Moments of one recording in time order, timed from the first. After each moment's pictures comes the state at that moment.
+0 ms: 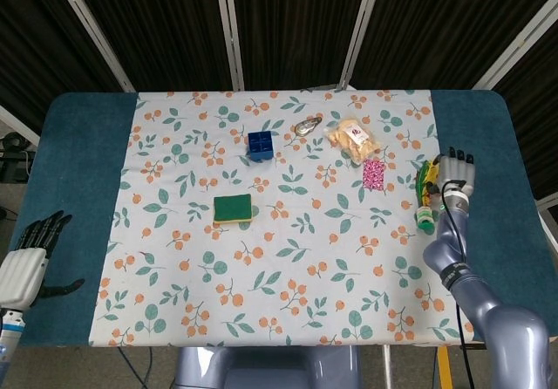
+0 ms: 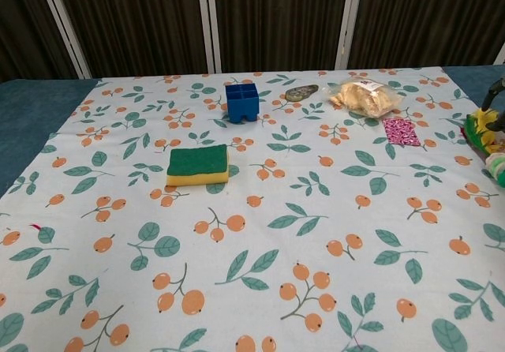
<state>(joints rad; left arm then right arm) -0.13 -1.09 -0.01 -1.72 1.44 1.35 -0.05 0.83 -1.77 0.41 -0.49 -0.53 0.58 -0.54</state>
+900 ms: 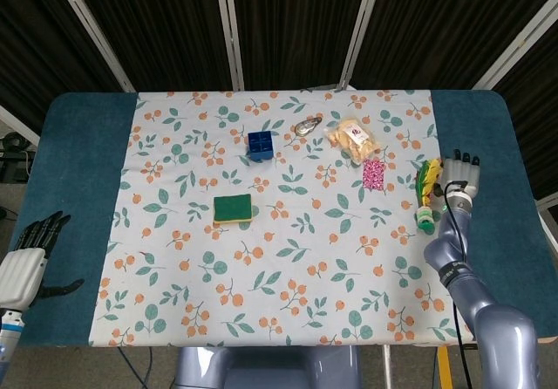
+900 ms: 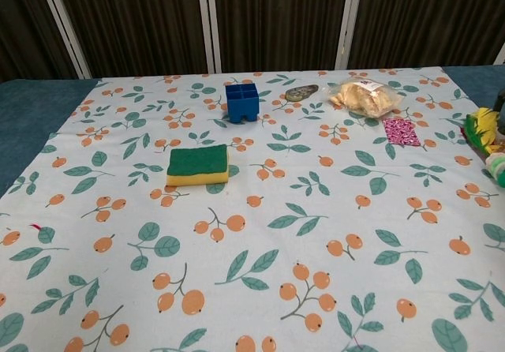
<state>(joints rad) -0.13 -1.08 -0.02 -1.72 1.43 1.34 -0.05 0.84 -1.81 0.44 -0.37 -0.51 0.53 -0.65</state>
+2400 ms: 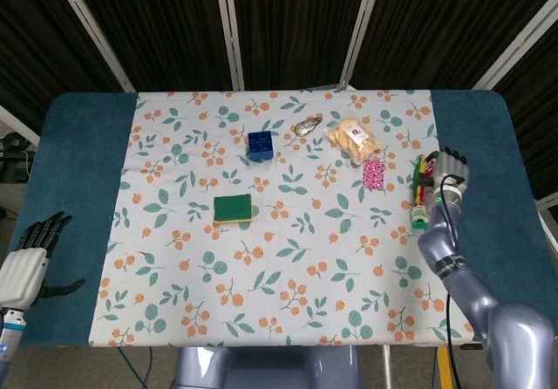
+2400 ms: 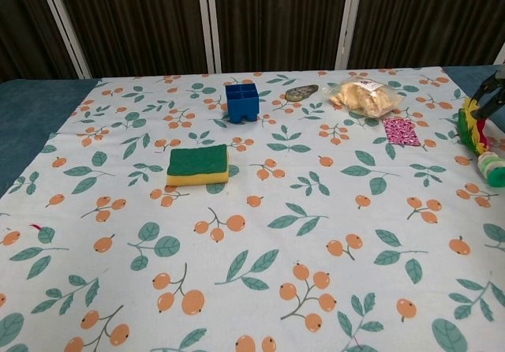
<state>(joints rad) -0.14 -1.09 -0.02 -1.72 1.41 1.33 -0.04 0.85 -1.76 0.55 -0.55 -0.34 0.58 -0.57</state>
